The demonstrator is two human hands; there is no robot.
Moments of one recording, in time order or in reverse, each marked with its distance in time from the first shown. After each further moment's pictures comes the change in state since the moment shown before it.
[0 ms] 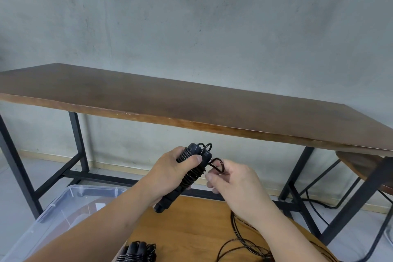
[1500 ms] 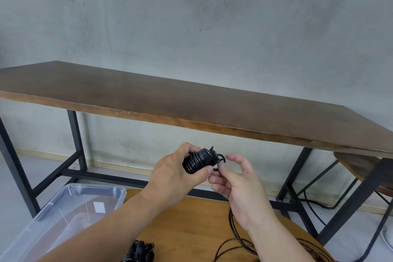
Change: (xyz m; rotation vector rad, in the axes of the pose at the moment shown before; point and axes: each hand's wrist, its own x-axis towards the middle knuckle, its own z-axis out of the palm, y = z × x) left_hand -0.007 -0.006 0.012 0.557 0.181 0.313; right_hand -0.001 -0.003 0.010 1.043 0.151 0.326
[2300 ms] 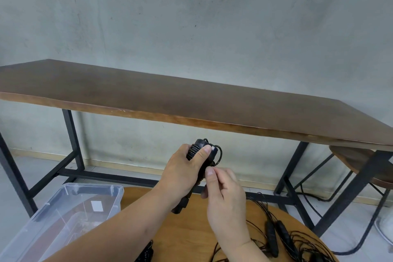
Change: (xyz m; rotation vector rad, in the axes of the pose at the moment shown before) left_hand 0.009 0.020 0.022 -0.397 0.004 -0.330; right_hand -0.011 0.052 0.008 -0.655 0.185 -0.568
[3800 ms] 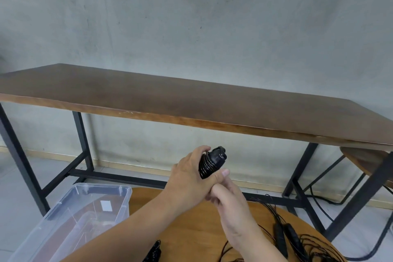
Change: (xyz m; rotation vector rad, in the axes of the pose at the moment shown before) left_hand -0.002 -0.020 -0.004 0.432 -0.130 0.244; right_hand 0.005 0.006 -0.006 0.535 -0.421 0.438
